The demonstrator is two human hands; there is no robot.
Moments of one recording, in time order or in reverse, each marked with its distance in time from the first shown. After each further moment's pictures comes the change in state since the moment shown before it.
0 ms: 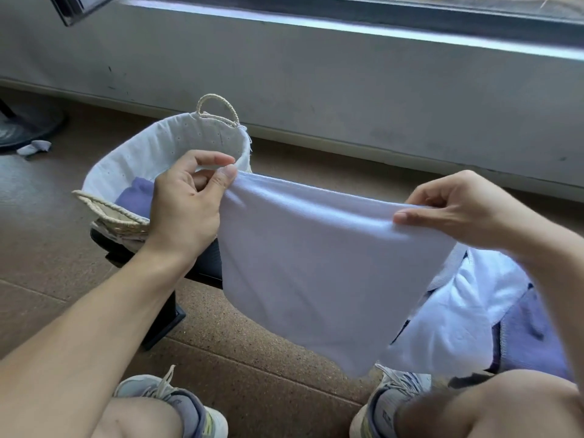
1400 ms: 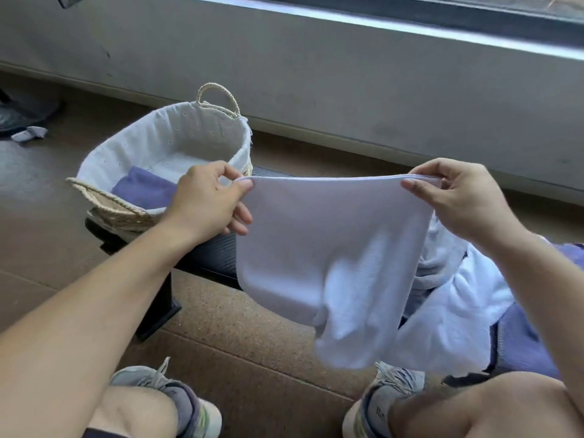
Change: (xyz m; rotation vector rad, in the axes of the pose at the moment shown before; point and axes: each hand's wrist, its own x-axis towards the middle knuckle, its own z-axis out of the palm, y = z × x) left_hand 0.015 -0.011 0.012 0.253 -0.238 -0.300; right_hand 0.021 0.024 0.015 0.088 0.371 0.072
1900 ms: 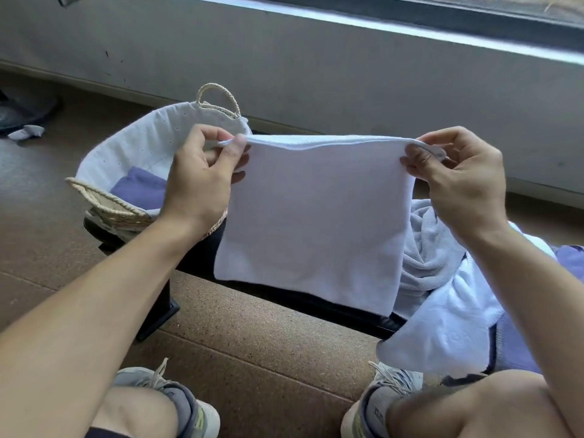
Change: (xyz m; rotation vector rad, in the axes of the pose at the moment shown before) left_hand 0.008 0.012 0.002 -0.445 0.183 0.214; right_hand 0.006 -0.020 0.015 0.400 0.234 -0.136
